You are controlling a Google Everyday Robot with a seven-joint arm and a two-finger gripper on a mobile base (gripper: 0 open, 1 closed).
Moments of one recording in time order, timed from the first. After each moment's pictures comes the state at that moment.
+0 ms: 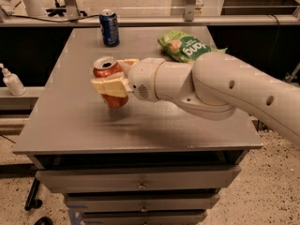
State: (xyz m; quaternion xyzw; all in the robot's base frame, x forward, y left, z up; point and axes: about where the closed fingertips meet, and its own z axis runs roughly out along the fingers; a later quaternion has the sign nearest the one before) arm 0.533 0.099 0.925 -0.41 0.66 0.32 0.54
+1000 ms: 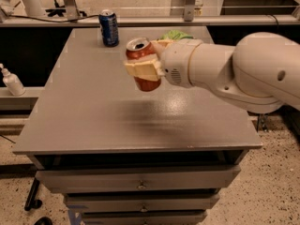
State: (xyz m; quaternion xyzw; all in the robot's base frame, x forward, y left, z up) arm 0.548 0.020 0.965 -0.39 0.68 0.22 0.58
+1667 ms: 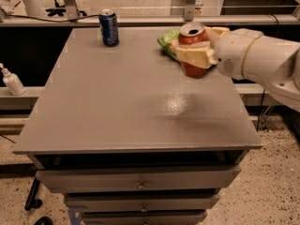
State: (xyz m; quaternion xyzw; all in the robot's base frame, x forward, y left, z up) arm 0.573 -0.100 0.988 -0.34 0.69 0.15 0.63
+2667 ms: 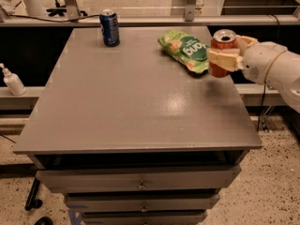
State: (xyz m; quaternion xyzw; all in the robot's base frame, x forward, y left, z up) arm 0.624 -0.200 0.950 -0.29 0.68 0.13 0.66
